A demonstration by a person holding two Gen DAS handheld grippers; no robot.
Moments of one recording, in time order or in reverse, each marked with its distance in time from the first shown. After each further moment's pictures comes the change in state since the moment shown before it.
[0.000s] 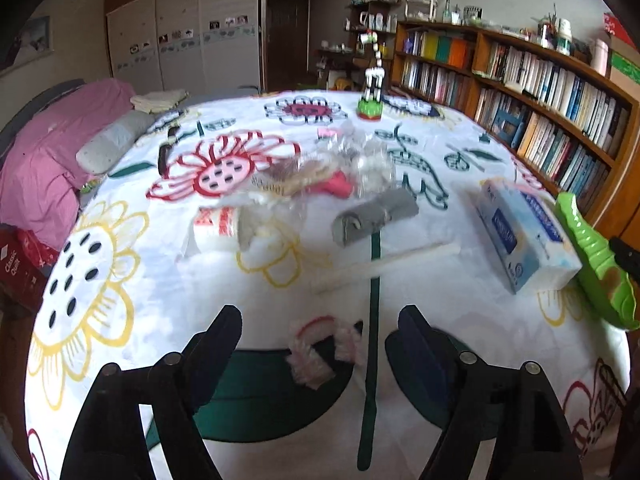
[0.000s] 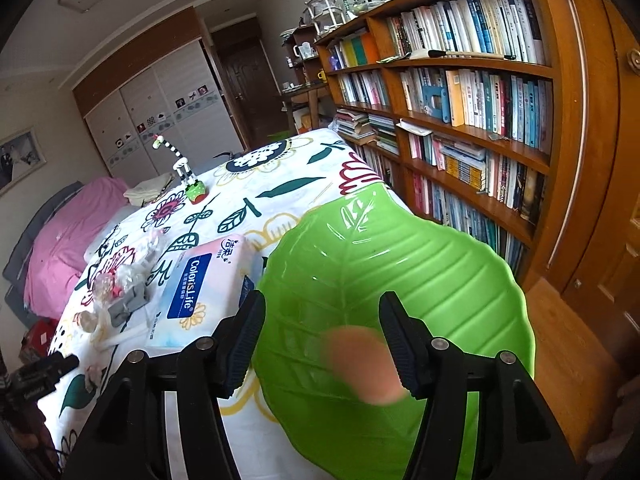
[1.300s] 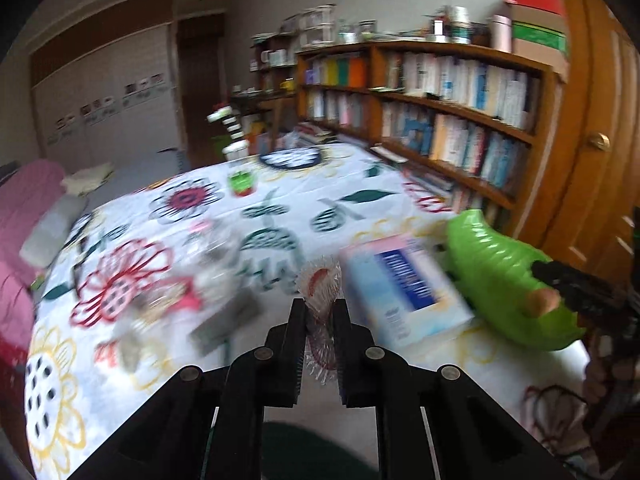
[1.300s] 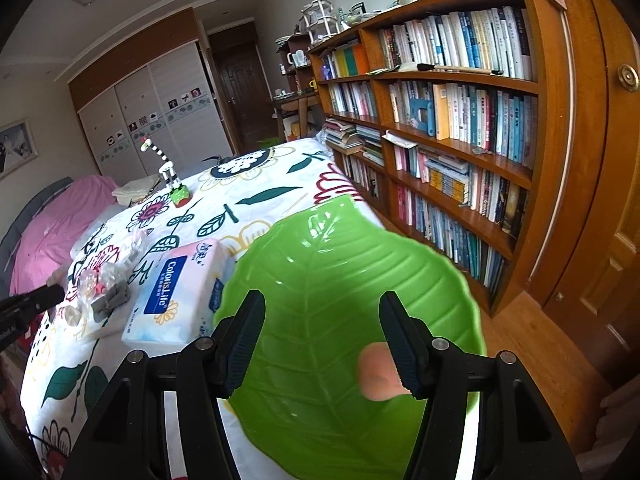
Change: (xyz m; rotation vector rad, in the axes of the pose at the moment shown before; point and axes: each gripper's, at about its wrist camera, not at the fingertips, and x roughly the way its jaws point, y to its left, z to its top) left arm -0.029 -0.115 0.057 0.258 -0.153 -0.214; right arm -0.016 -0.018 -0.002 -0.035 -0.039 -0.059
